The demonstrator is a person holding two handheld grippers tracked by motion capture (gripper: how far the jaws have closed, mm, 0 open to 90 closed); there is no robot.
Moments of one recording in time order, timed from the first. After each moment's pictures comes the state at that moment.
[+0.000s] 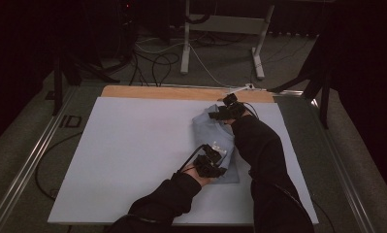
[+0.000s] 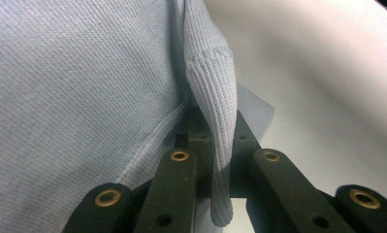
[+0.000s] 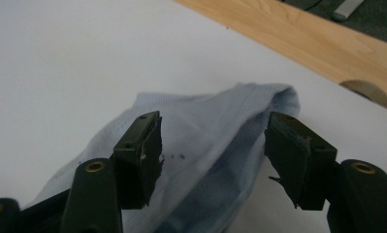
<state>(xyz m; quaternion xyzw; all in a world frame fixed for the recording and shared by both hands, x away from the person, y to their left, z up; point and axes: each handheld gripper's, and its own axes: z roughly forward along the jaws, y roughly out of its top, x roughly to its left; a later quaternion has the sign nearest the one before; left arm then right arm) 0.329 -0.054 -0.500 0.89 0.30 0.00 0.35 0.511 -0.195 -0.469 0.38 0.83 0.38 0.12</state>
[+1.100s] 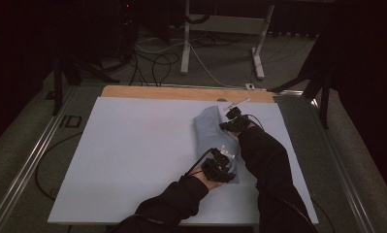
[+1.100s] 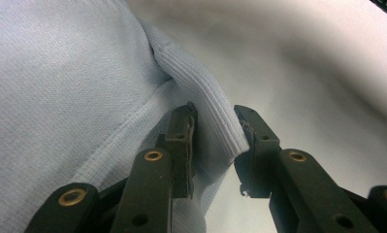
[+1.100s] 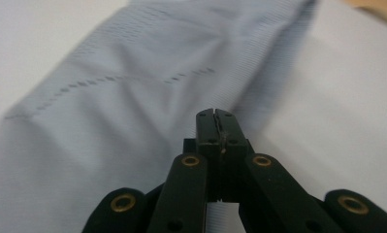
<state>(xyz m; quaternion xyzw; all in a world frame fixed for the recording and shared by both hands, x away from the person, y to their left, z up) 0.324 -0.076 -0.511 0.89 0.29 -0.02 0.36 0.478 -0.211 -0.491 0.38 0.86 0.31 0.13</state>
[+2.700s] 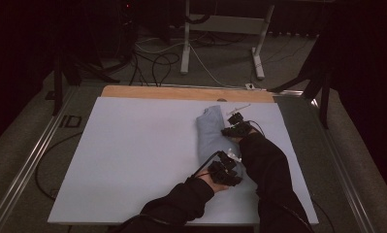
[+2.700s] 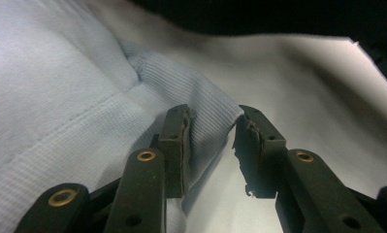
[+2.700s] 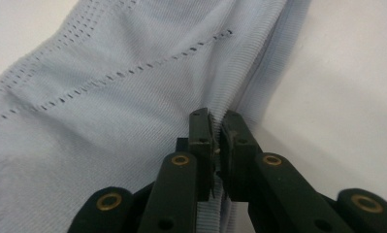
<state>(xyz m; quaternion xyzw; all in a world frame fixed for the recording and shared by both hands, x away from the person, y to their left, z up) 0.320 -0.096 -0.517 0.89 0.27 -0.03 0.36 0.471 -0.219 -0.515 0.42 0.85 0.31 0.12</state>
